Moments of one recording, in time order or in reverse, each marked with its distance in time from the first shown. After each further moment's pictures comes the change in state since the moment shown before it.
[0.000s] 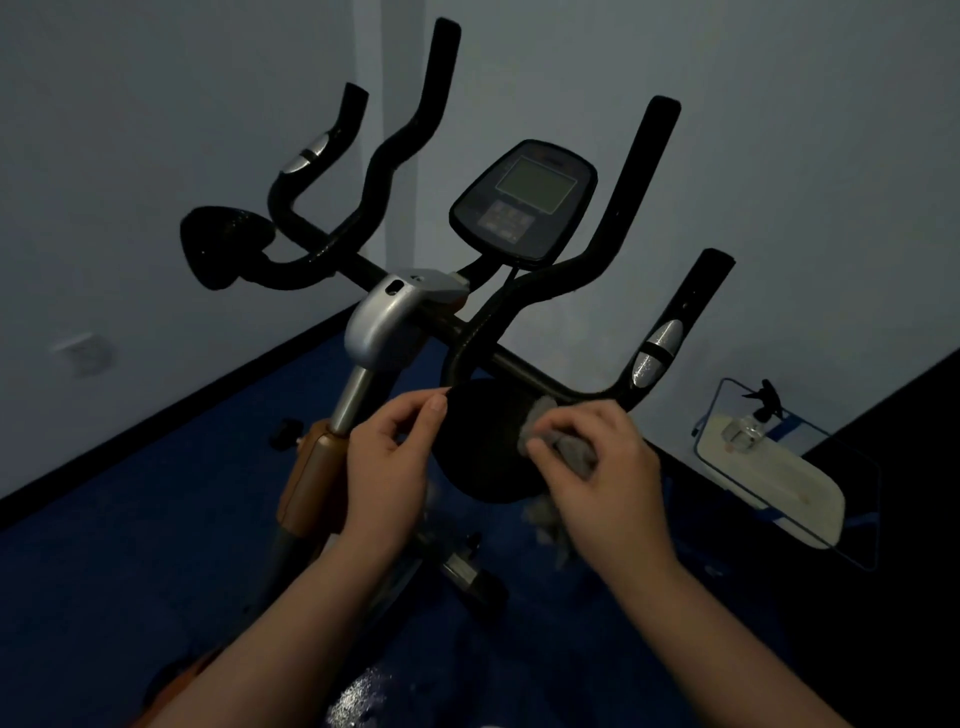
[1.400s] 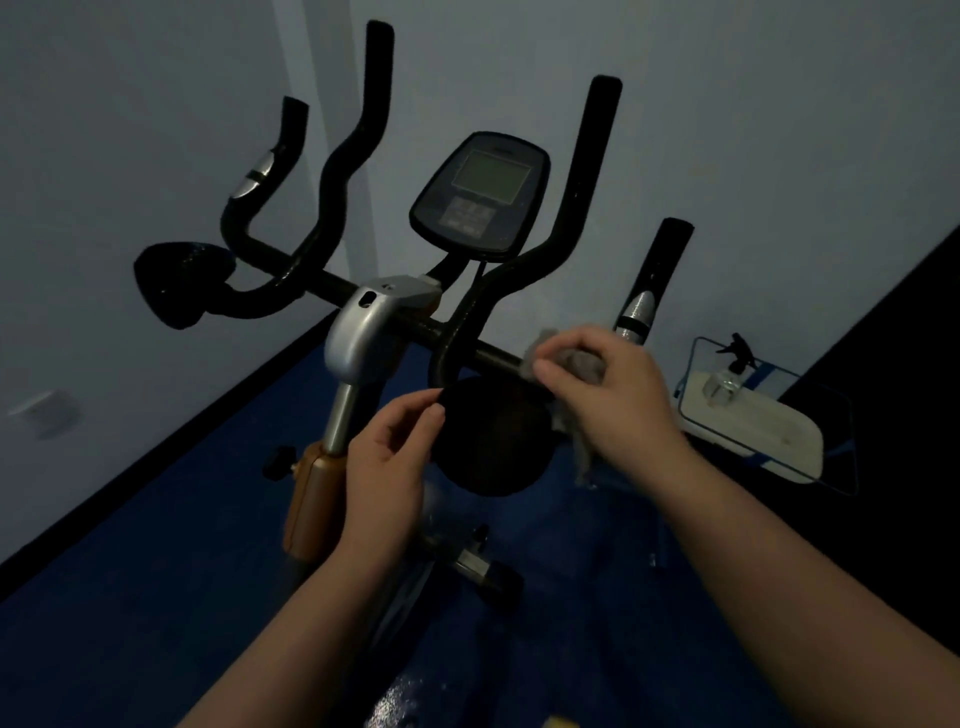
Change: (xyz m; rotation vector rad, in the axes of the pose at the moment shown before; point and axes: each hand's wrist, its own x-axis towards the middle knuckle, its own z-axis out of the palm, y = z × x) left_hand 0.003 0.010 -0.010 -0.007 -0.170 -0.061; right_hand 0.040 -0.012 -0.012 0.152 0.009 0.164
